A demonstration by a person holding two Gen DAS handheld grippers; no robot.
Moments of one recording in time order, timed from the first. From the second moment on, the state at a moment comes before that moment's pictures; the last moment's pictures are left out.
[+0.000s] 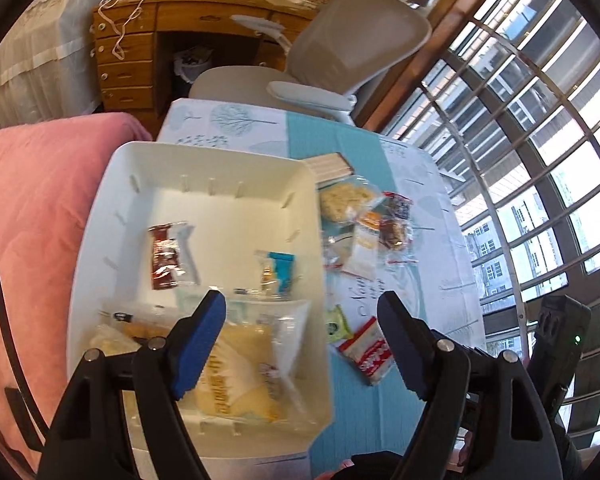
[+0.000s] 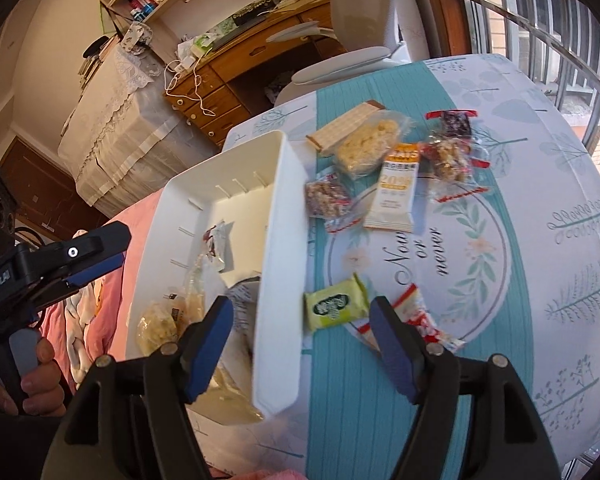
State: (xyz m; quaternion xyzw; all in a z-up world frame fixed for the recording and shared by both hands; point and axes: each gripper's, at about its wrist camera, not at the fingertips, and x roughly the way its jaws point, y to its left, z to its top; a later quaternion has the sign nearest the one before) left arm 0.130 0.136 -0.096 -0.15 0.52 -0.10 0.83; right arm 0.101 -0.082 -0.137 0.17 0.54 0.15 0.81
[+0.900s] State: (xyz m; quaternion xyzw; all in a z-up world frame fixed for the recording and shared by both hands) left arm 0.122 -0.037 -0.165 -0.11 0.64 -0.09 0.76; right arm 0.164 -0.235 -0.193 0.22 0.59 0.13 0.77
